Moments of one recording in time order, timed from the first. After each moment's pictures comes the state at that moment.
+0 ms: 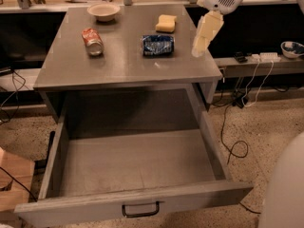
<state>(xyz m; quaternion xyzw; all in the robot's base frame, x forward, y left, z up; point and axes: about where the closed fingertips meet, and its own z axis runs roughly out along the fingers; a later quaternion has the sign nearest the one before) 0.659 -0.136 0.971 -0.63 0.73 -0.01 0.24</state>
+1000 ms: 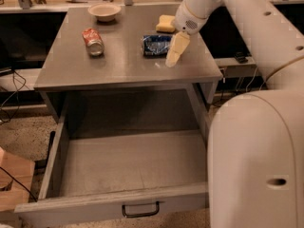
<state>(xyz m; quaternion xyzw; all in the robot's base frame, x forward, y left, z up) 0.742 -0.077 0.880 -0.65 0.72 0.06 0.25</state>
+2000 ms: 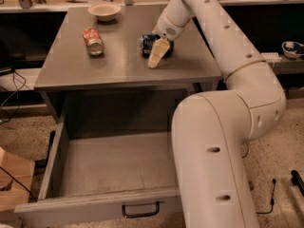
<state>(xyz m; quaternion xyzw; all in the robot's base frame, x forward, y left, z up) 0.788 -0.024 0.833 -0.66 0.70 0.10 0.25</state>
